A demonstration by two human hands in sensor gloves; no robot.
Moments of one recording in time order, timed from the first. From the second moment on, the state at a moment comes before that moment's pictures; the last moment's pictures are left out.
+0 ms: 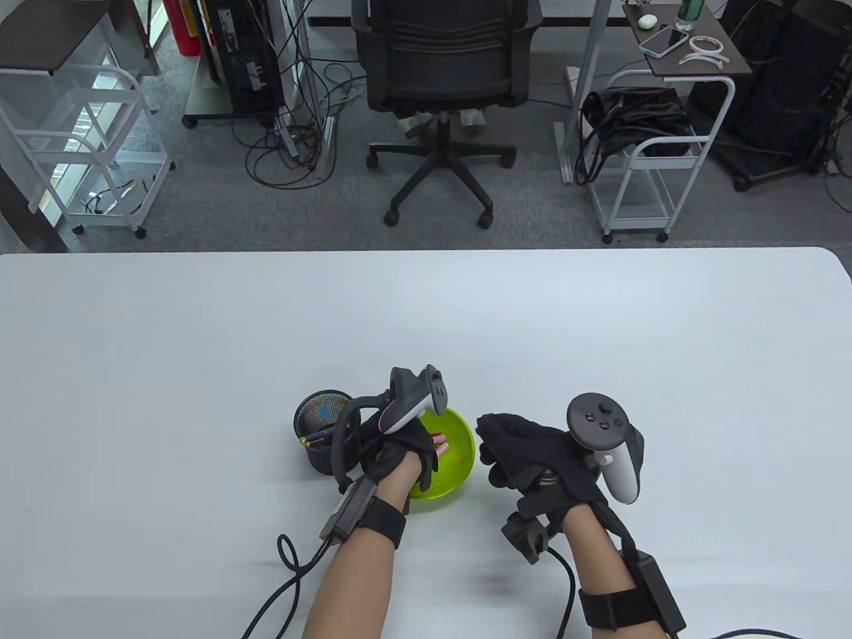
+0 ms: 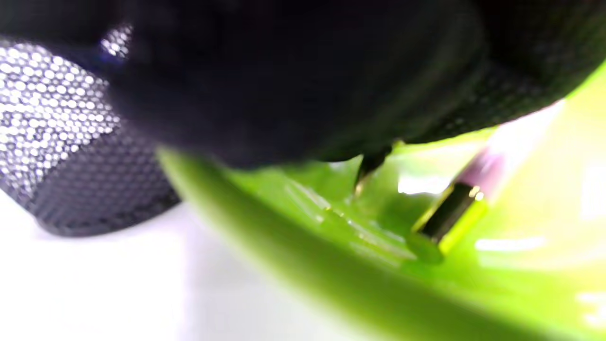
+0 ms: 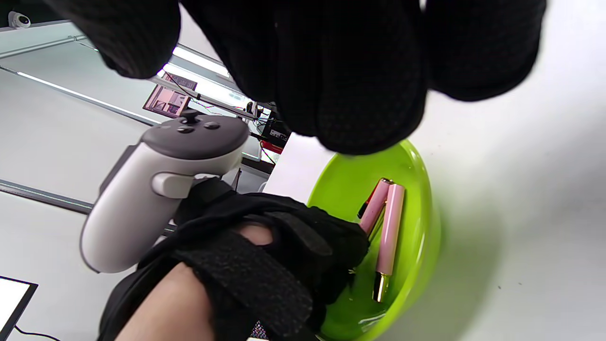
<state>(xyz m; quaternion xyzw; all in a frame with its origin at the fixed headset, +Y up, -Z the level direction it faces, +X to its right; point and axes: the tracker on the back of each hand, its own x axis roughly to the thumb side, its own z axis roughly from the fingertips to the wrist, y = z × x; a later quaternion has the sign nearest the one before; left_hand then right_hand) -0.069 -0.717 -0.389 -0.24 0.05 -0.05 0.97 0.148 -0.676 -0.312 0.04 0.14 0.83 0.54</state>
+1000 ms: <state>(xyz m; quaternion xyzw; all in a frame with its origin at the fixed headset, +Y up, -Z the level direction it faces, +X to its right) -0.147 -0.679 -0.313 -0.08 -0.12 0.29 0.95 0.123 -0.685 -0.304 0.05 0.17 0.87 0.46</state>
